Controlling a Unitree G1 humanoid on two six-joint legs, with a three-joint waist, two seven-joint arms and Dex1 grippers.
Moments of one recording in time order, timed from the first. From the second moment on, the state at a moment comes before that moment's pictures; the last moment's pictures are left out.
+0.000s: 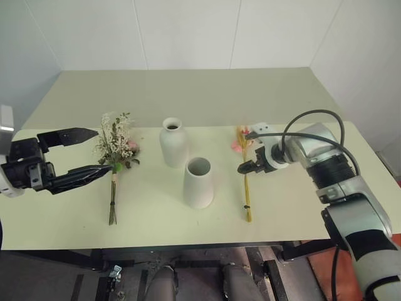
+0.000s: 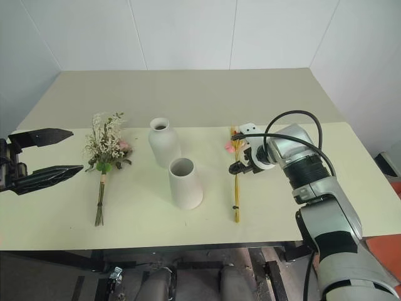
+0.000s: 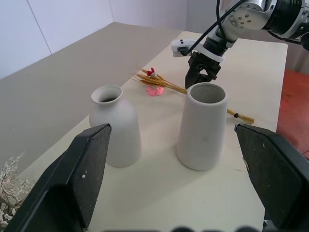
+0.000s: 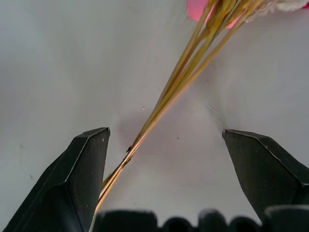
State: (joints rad) left arm -0.07 1.10 0.74 -0.39 -0.95 0.74 -1.13; right arm -1.09 -0.55 0.38 0.48 0.22 1.24 0.72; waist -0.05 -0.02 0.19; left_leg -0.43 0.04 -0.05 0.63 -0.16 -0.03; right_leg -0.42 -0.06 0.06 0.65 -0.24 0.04
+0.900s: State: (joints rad) left arm -0.09 1.09 0.70 -0.38 -0.91 0.79 -0.97; right arm -1.40 -0.26 -0.30 0.71 0.42 0.51 0.50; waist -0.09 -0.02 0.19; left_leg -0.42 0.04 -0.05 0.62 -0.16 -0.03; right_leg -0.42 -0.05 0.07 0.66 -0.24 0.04
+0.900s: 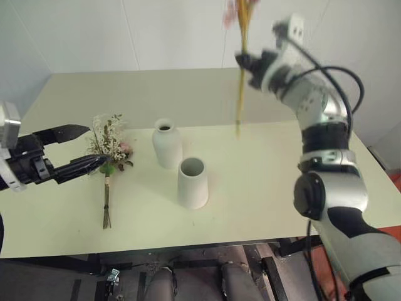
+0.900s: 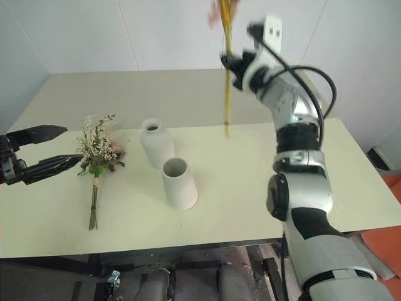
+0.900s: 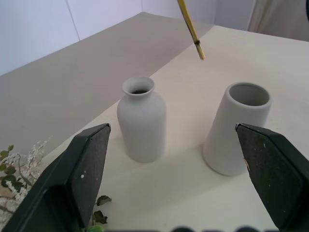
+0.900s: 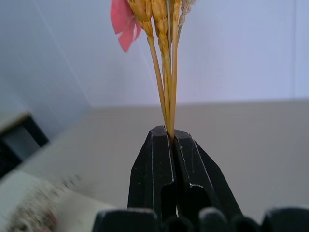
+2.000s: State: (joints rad) left arm -0.08 1.09 0.70 -0.40 -0.91 0.79 -0.95; right arm -1.39 0.11 -0.22 0.95 0.40 0.05 0.61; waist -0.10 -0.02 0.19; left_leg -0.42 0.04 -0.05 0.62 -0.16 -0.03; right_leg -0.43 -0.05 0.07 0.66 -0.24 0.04
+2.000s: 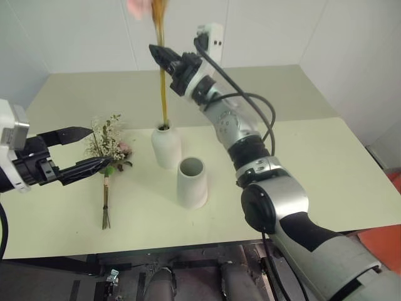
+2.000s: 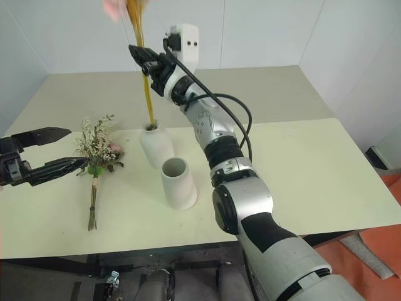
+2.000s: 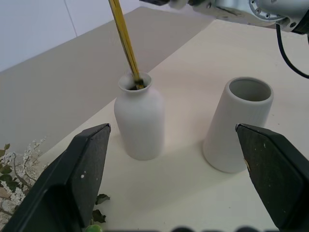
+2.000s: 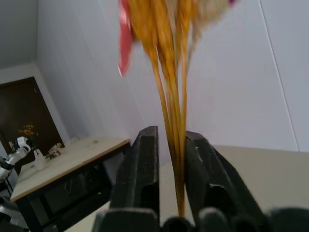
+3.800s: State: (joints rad) left arm -0.75 0.83 0.06 0.21 -0.46 1.45 -0.31; right arm -0.95 -0.74 0.07 0.23 0.53 0.53 1.55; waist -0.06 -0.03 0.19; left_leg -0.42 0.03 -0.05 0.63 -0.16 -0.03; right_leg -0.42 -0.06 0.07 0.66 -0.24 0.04
